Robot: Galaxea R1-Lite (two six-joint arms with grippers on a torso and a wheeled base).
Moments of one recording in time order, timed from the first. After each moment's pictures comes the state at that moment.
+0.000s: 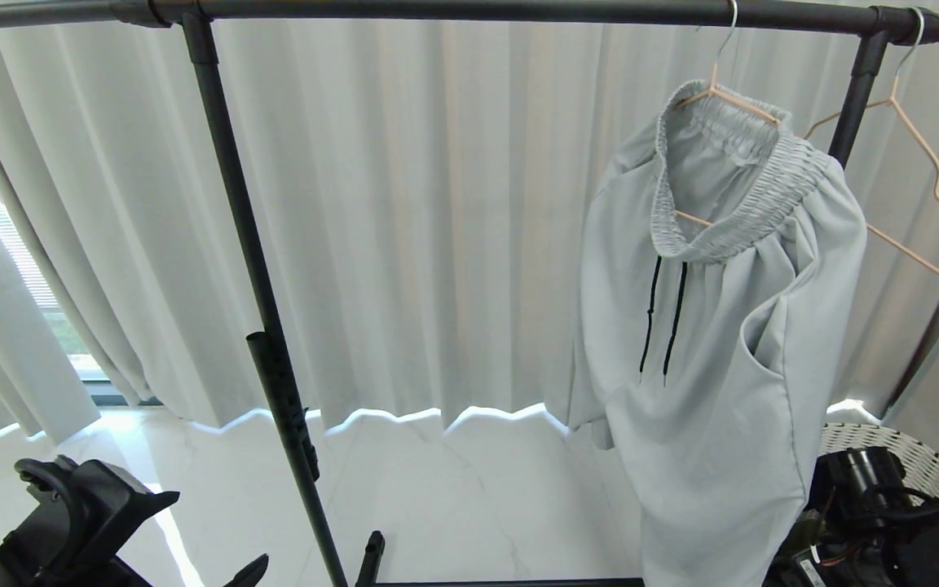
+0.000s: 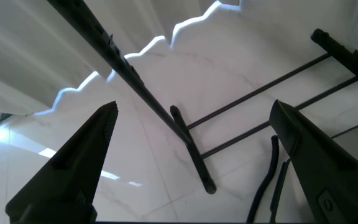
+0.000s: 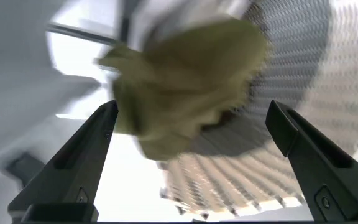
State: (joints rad) left arm -0.29 1.06 -0.13 -0.43 -0.03 0.31; right arm 0.12 2.07 -0.29 -0.74 -0.27 -0.25
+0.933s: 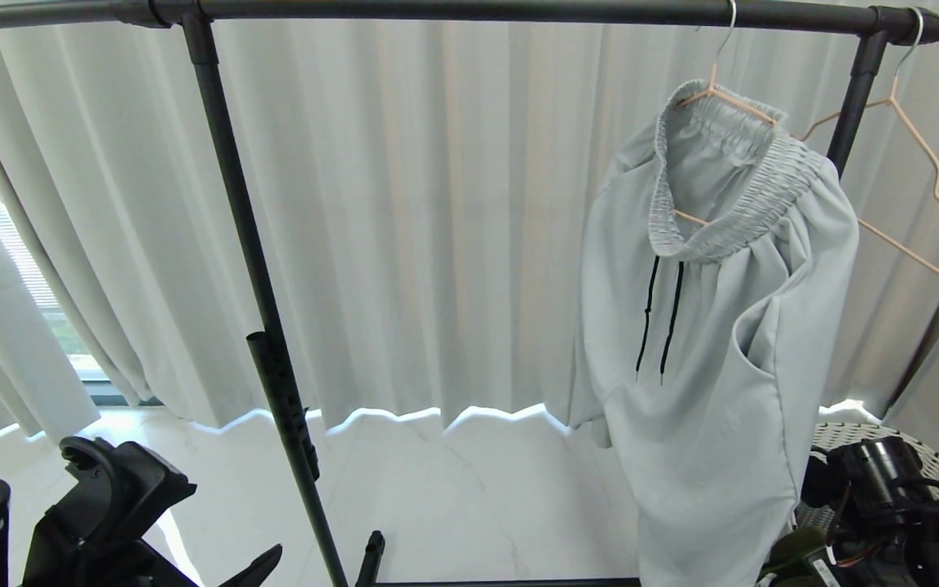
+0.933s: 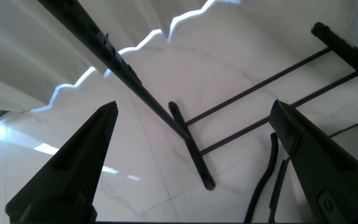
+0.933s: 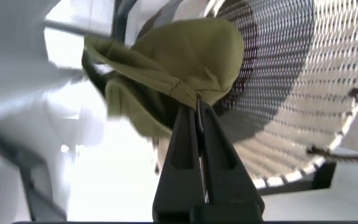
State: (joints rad) left arm -0.29 1.14 -0.16 -0.43 -0.03 0.31; right arm 0.17 1.89 -0.31 -0.53 -0.29 -0.23
